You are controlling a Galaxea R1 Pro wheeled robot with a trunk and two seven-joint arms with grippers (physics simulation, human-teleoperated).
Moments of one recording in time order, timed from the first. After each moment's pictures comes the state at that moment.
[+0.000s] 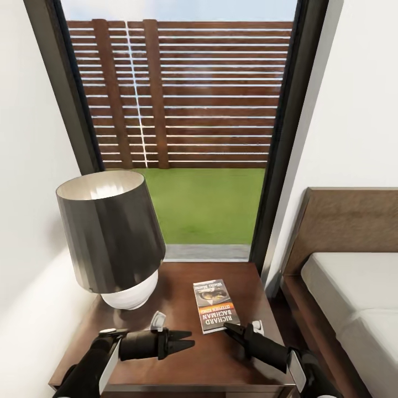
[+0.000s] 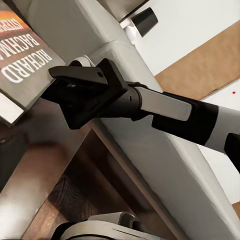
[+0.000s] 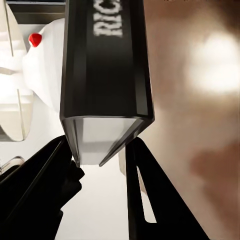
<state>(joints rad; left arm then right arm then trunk) -0.41 -0.01 0.03 -0.83 0.05 0.49 -1.44 -0.47 0.07 -0.58 -0.57 0.00 0.83 1.13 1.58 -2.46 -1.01</state>
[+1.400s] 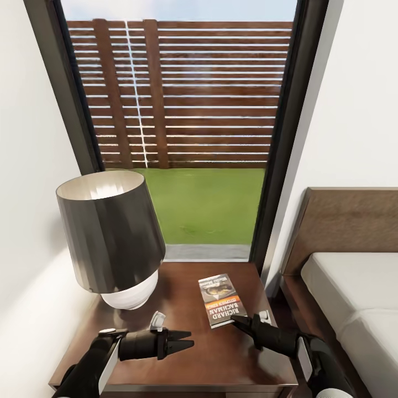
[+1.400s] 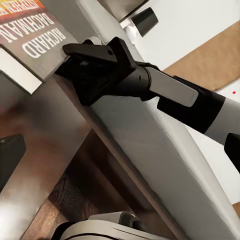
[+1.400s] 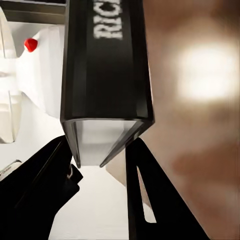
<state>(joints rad) -0.41 -0.01 0.03 -0.83 0.05 0.49 -1.44 -0.47 0.07 -0.58 -0.75 0.08 0.97 1.12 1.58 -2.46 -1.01</state>
